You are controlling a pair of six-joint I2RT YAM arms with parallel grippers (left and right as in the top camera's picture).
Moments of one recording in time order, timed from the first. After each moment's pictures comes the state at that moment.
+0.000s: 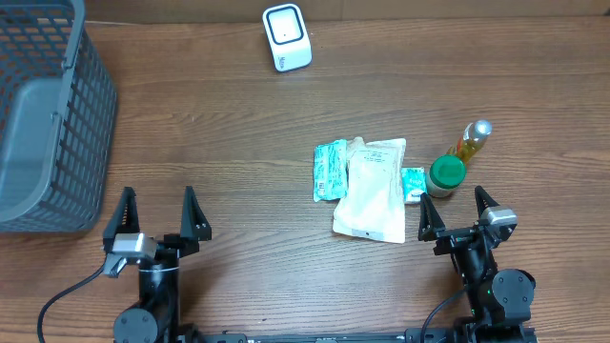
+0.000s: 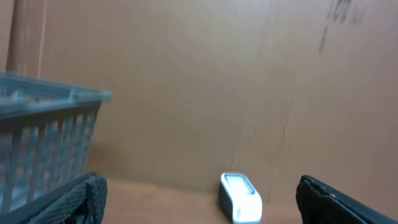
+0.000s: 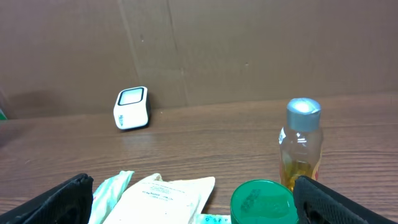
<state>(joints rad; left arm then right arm) 0.06 0.02 0.02 0.32 0.06 -0.24 0.05 0.01 0.02 -0.02 -0.12 0.15</state>
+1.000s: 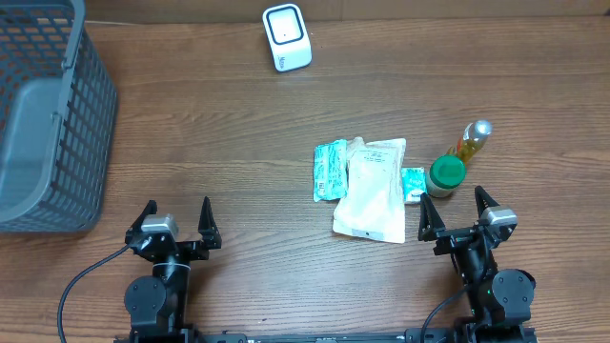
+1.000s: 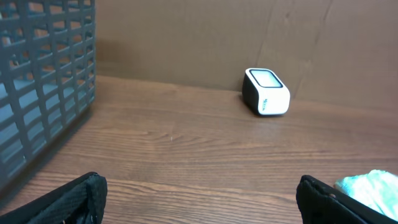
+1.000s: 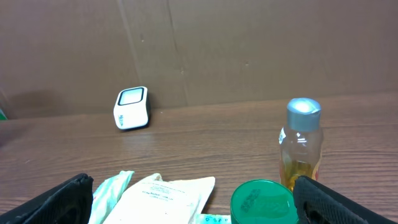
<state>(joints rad) 0.06 0.02 0.01 -0.07 0.06 -0.13 0.05 0.01 0.02 -0.02 -0.12 0.15</state>
